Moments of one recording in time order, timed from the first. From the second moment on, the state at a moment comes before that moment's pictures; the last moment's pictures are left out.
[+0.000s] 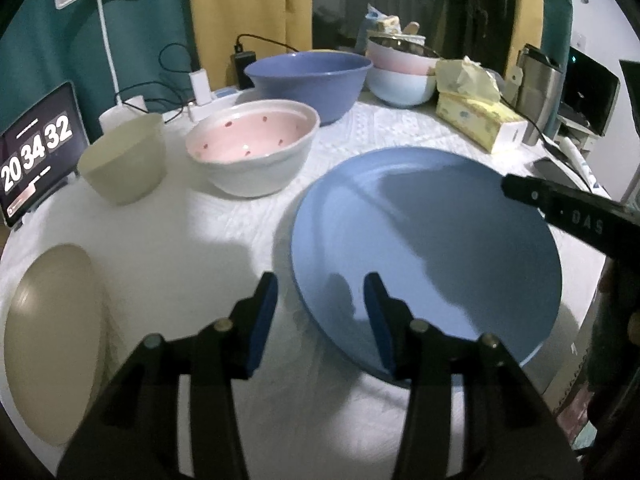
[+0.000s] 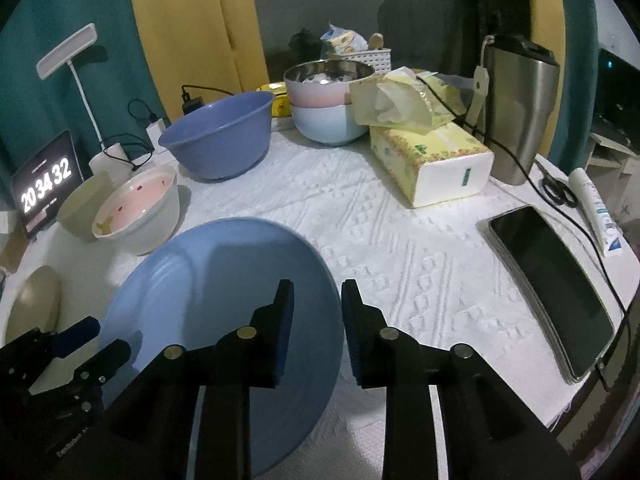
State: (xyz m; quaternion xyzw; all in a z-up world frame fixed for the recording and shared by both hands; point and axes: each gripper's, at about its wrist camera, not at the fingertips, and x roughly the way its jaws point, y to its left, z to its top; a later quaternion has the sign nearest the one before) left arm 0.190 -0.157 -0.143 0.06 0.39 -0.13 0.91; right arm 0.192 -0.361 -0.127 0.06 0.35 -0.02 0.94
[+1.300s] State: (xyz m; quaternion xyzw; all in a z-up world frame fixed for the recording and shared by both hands) left arm 0.157 -0.060 -0.108 -0.01 0.32 -0.09 0.94; right arm 0.172 -0.254 -0.103 -0.01 0.34 0.04 0.94
